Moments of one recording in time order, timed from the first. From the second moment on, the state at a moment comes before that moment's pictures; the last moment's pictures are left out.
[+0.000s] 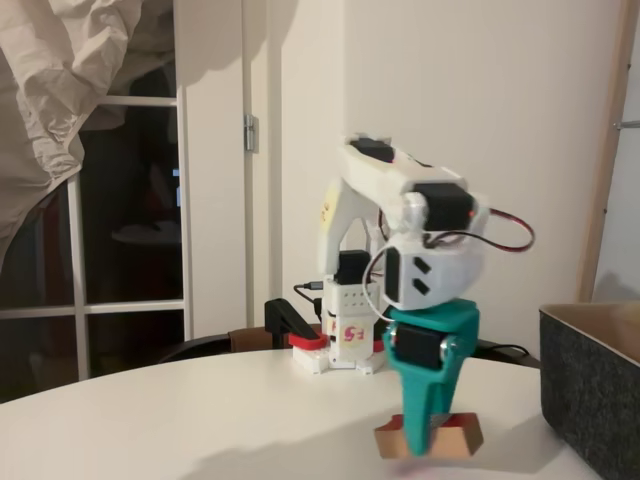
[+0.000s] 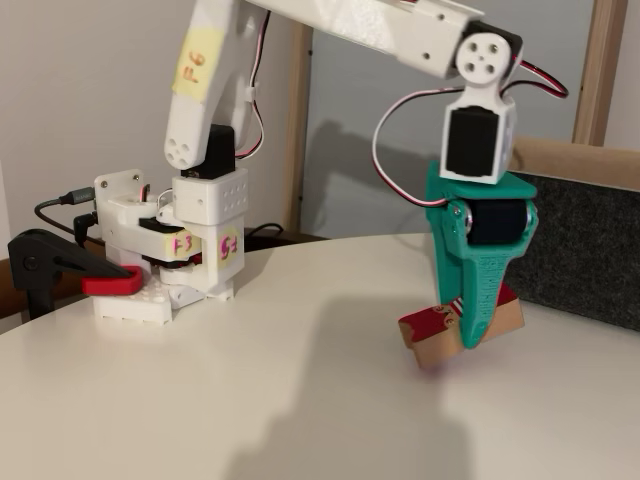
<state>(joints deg) -7.2 79.1 92.0 76.7 36.6</state>
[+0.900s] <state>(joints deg) 1.6 97.5 92.1 69.4 49.4</state>
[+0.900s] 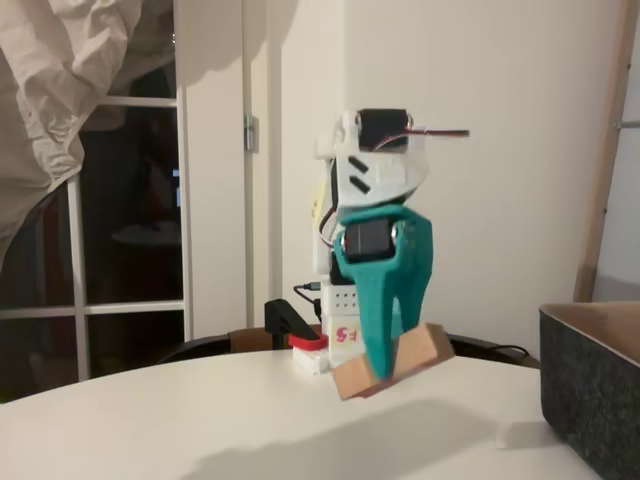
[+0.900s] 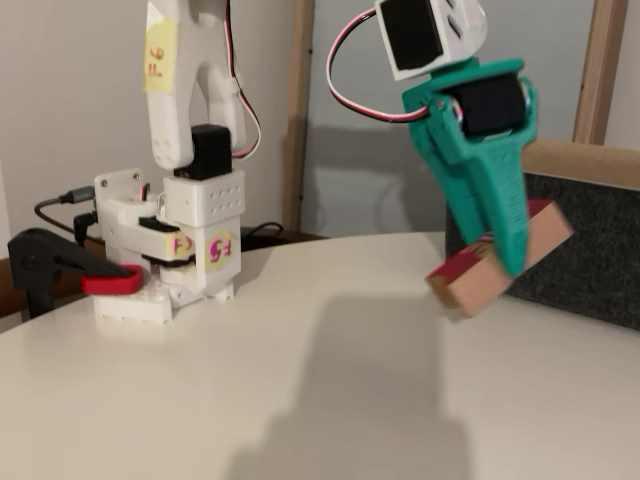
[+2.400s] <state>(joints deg) -48.1 95.2 81.5 65.0 32.3</state>
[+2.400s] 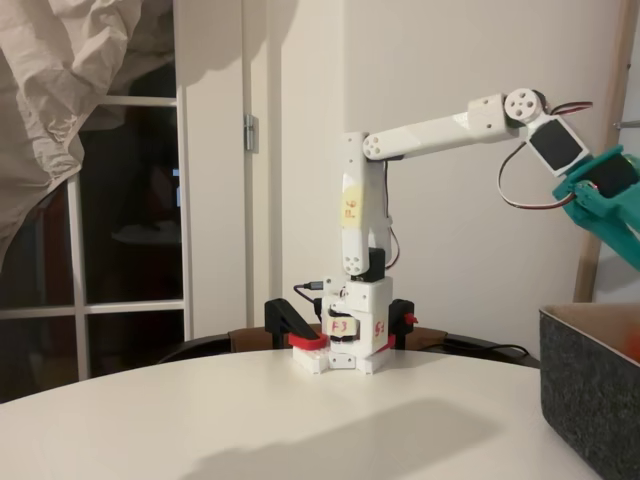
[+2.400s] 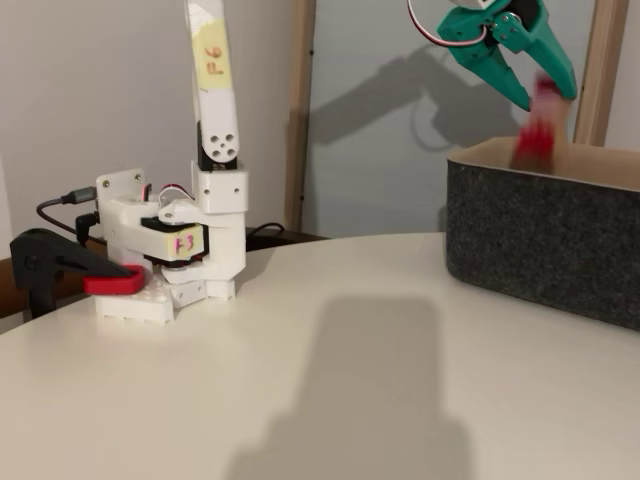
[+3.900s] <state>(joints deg) 40.0 130.1 105.6 71.9 80.6</state>
